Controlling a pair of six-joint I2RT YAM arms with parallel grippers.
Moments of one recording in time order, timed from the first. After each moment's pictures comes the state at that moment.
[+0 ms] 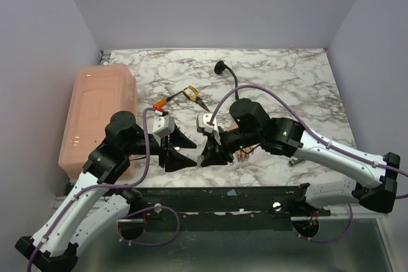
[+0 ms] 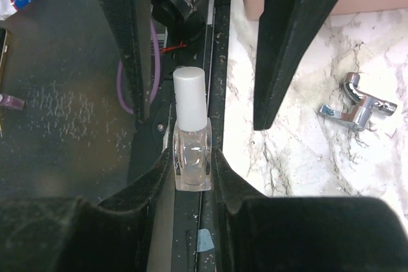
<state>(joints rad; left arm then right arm) -0.57 0.65 0.80 -0.34 0.99 -0.09 1.10 1.25 1.25 -0.53 -0.56 -0.18</state>
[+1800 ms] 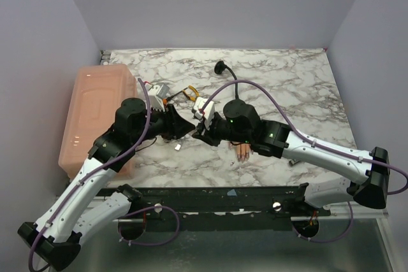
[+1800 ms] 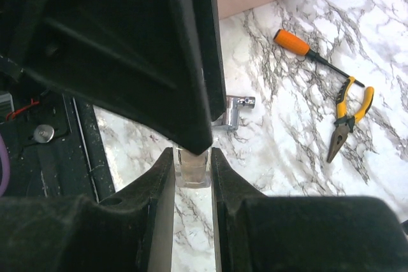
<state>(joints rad) -0.57 0.80 0.92 -0.46 0.37 -0.60 1.10 1.31 1.17 -0.25 -0.07 -0.16</state>
